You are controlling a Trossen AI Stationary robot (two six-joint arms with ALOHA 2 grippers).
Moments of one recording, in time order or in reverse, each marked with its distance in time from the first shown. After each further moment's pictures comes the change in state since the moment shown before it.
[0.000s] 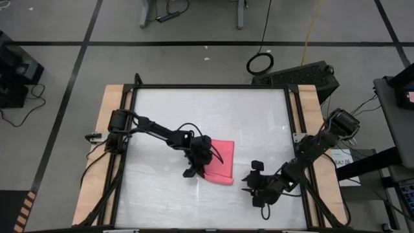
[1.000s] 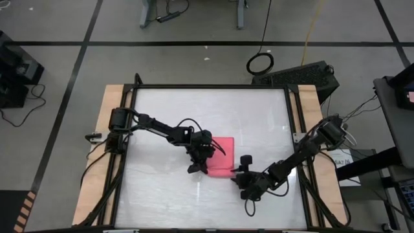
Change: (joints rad) left arm 0.051 0.002 -0.001 0.049 0.038 -0.192; right arm -0.128 0.225 0.006 0.219 0.154 -0.411
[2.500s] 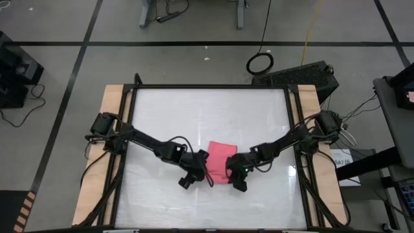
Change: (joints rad) left arm -0.260 -0.173 -0.003 -0.160 -0.636 0.484; right arm -0.347 0.000 0.000 0.019 -0.918 0.355
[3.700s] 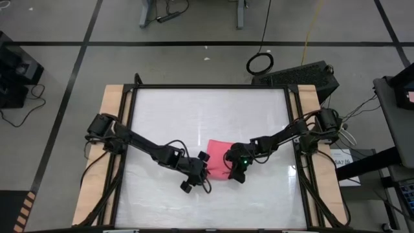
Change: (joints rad) left arm -0.063 -0.020 0.002 0.081 -0.119 -0.006; right arm -0.134 -0.001 -0.042 0.049 -0.162 0.094
